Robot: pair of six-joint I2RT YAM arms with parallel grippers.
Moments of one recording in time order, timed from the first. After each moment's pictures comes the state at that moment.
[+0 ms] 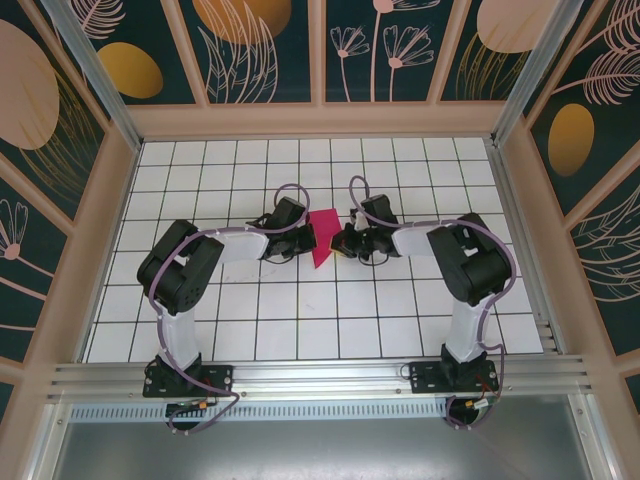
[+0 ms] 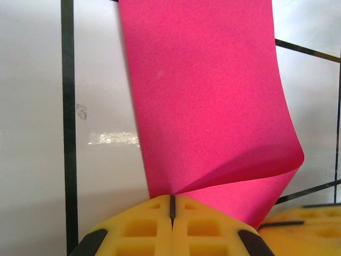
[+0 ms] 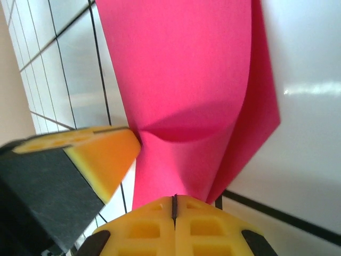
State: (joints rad) left arm -0.61 1.93 1.04 -0.03 0.16 -0.80; right arm 0.49 1.89 0.92 0.10 -0.61 0.83
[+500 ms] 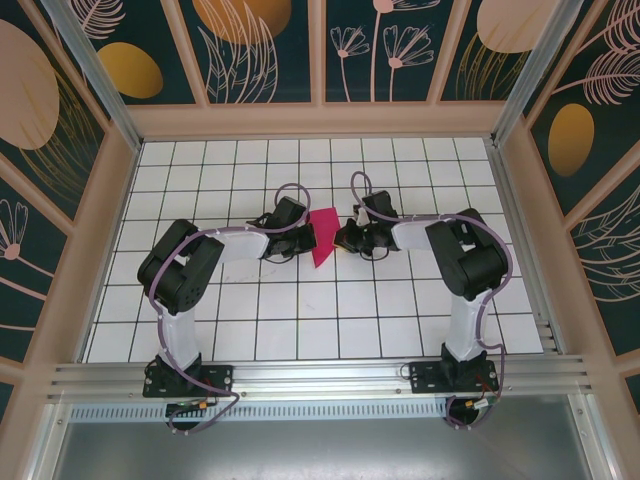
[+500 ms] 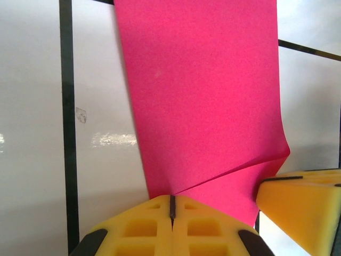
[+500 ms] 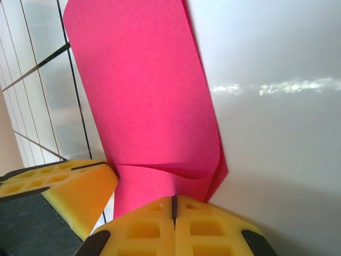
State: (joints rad) left arm -0.61 1.93 1.05 -0.04 0.15 -0.79; right arm 0.46 1.94 0.98 0.04 -0.55 0.81
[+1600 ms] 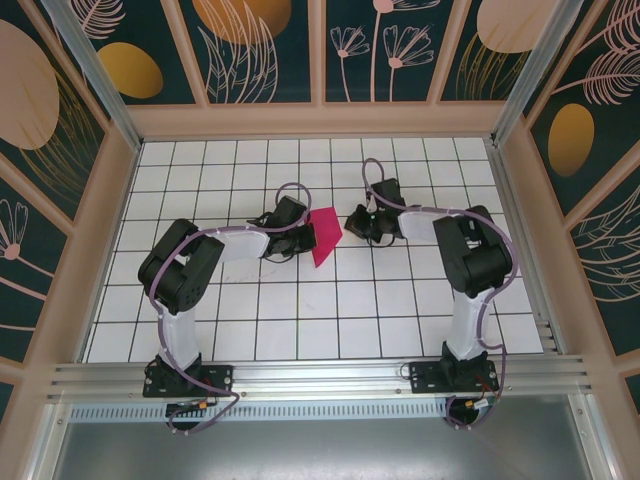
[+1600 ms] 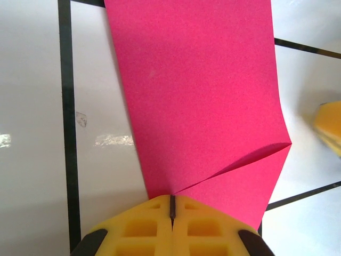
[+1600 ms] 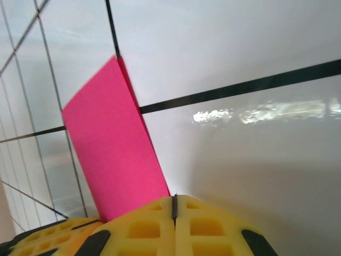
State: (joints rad) left arm -0.61 1.94 1.06 -0.05 0.14 -0.77; right arm 0.39 1.92 1.06 -0.04 -0.44 0.80
